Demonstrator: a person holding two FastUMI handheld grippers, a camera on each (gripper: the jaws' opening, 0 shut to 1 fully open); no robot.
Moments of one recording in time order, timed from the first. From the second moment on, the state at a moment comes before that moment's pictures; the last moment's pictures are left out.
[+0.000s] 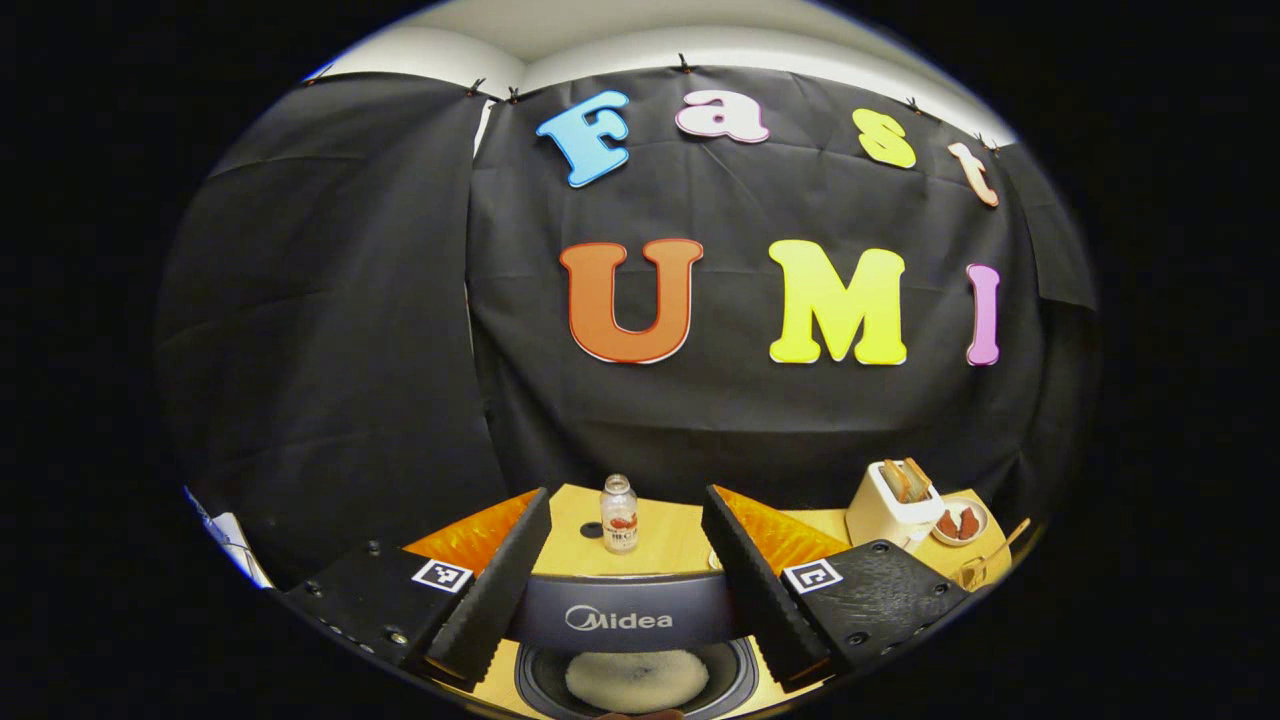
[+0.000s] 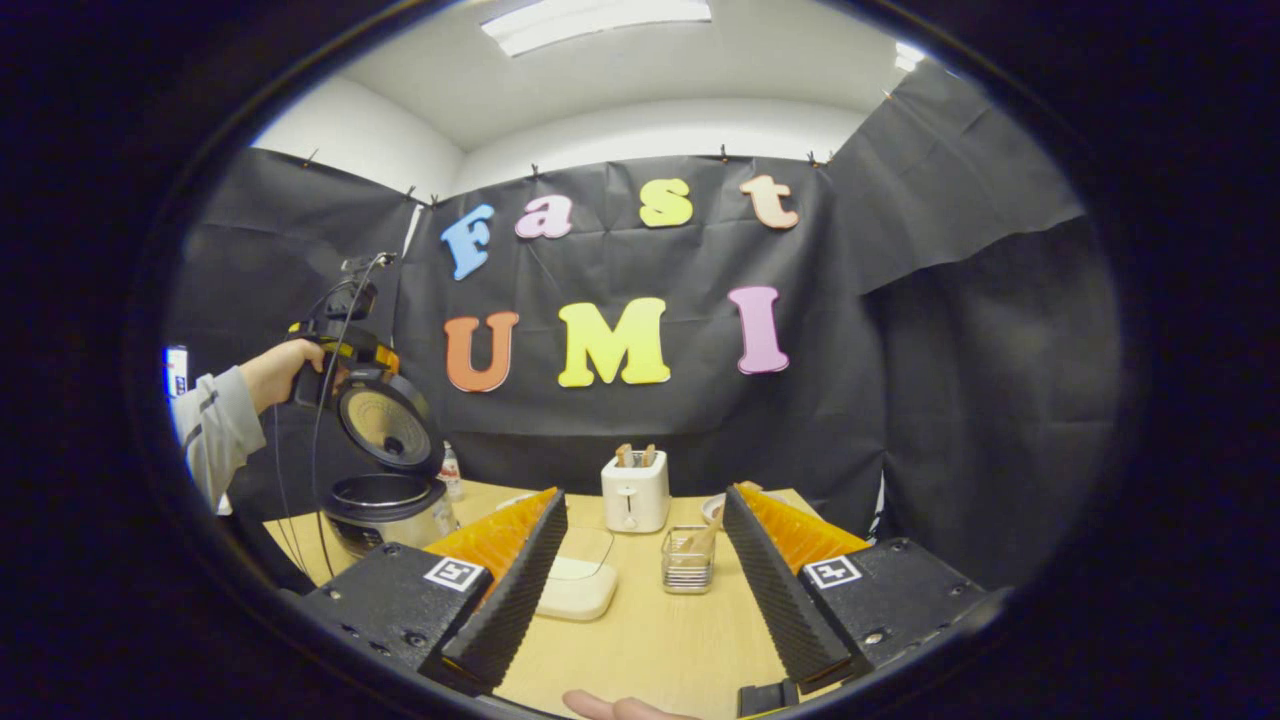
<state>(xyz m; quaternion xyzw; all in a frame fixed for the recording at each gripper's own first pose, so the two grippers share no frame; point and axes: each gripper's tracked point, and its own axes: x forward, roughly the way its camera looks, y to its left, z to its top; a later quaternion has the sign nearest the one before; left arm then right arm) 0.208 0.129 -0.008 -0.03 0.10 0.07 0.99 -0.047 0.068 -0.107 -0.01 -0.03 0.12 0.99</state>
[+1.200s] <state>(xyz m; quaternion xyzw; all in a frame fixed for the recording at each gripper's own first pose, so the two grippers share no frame) 0.098 0.093 -0.167 -0.03 0.22 0.03 0.97 -0.127 0.152 -0.086 -0.04 -0.06 0.20 0.98</state>
